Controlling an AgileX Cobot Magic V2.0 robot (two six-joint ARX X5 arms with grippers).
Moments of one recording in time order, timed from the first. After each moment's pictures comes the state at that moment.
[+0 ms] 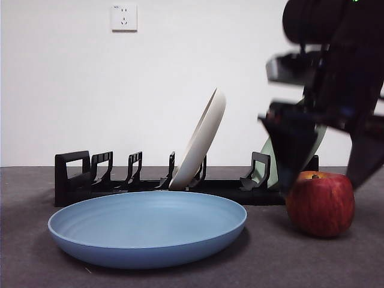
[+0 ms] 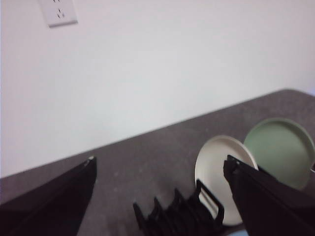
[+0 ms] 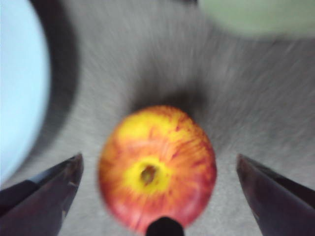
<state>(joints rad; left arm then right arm) -0.99 0.59 1.14 -0.67 -0.68 0.03 0.50 1.51 0.94 -0.68 0.00 0.08</state>
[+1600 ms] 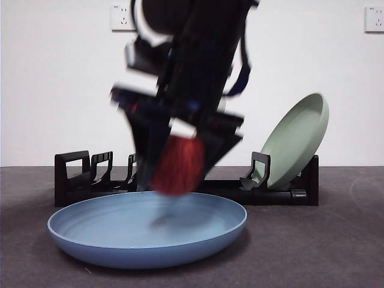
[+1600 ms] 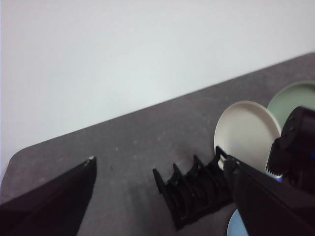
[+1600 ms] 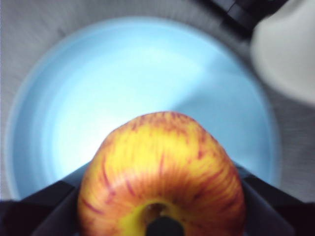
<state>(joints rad) -0.99 0.59 1.14 -0.83 -0.75 -0.02 0.86 1.85 1.36 -0.70 -0.03 0.10</state>
